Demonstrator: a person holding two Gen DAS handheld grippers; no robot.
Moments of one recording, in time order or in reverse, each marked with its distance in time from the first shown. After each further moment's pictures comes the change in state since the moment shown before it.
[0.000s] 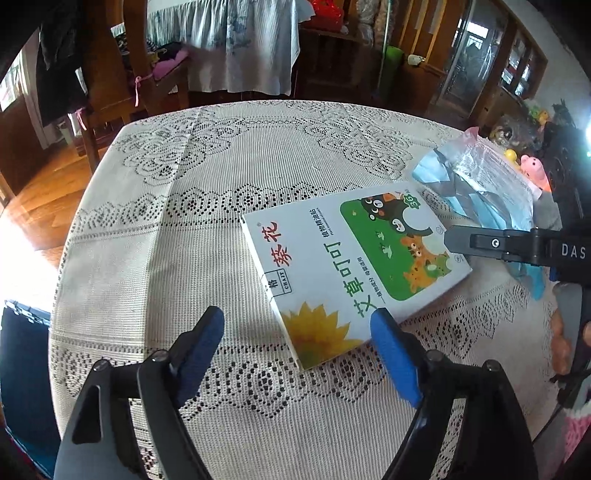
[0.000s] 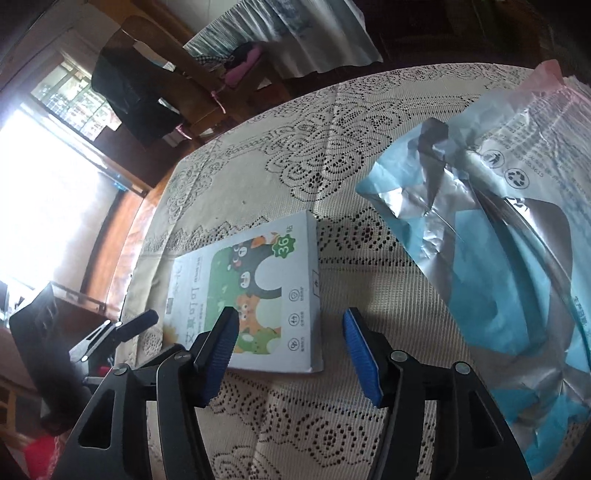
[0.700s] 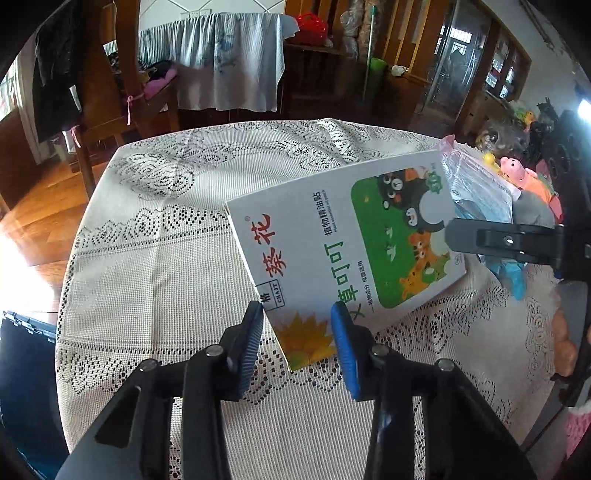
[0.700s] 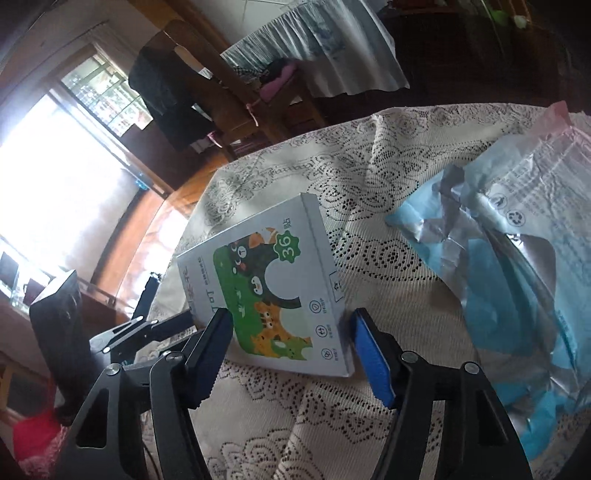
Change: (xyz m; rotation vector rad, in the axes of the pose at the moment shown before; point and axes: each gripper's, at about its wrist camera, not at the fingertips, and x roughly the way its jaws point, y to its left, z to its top) left arm -0.026 -0.023 -0.004 0.055 -0.066 -0.020; right arm -0.048 0.028 -0.019 -0.096 -0.070 0.043
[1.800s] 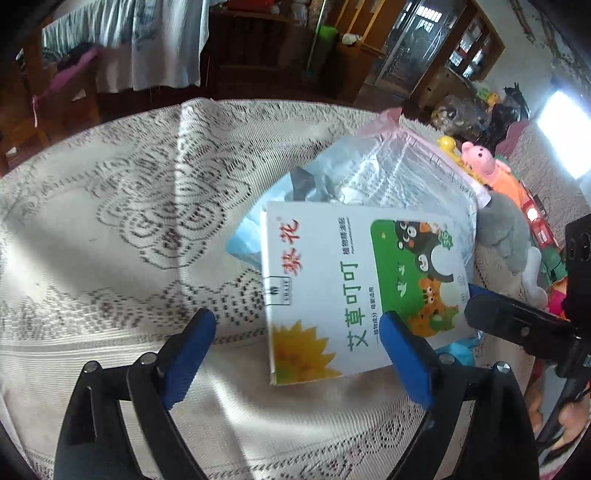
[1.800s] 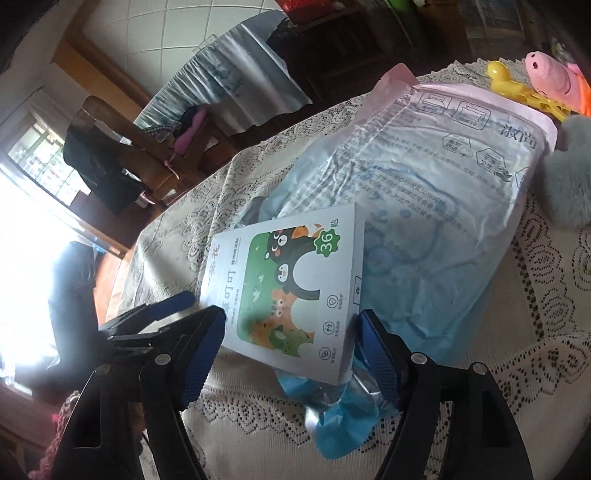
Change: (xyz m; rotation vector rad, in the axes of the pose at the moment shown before) left arm 0.104 -0.129 0.079 0.079 0.140 -0.204; right arm -0.079 -0.131 -0.007 0.262 -0.116 -0.140
